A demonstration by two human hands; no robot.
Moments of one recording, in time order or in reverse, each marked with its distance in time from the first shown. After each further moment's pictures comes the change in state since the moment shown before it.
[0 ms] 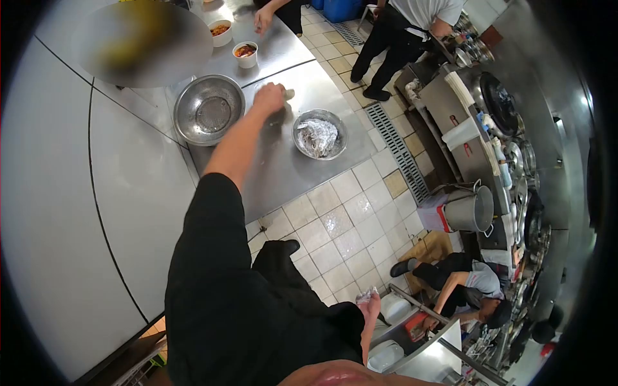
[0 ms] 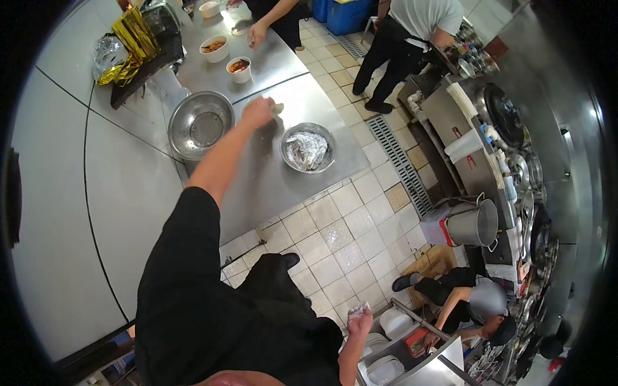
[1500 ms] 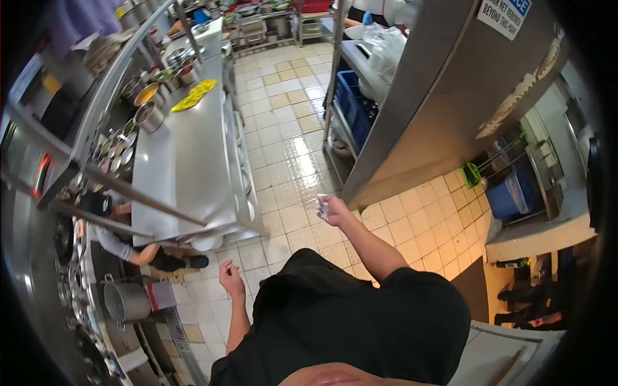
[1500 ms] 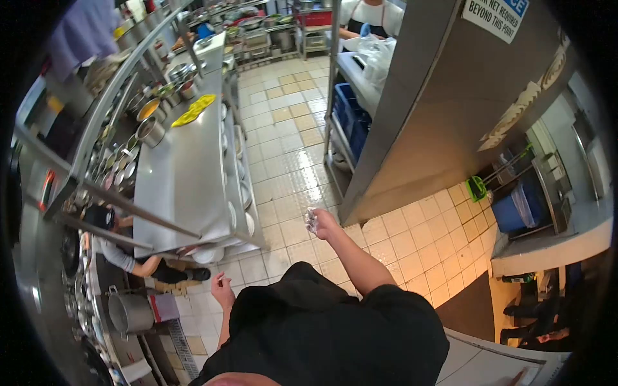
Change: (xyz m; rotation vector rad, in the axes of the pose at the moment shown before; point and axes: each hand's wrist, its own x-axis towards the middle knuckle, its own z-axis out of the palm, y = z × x) left_hand -0.839 0.450 0.241 -0.674 -1.353 1.498; right_hand -0.385 0.290 -0.435 1.608 0.611 -1.012
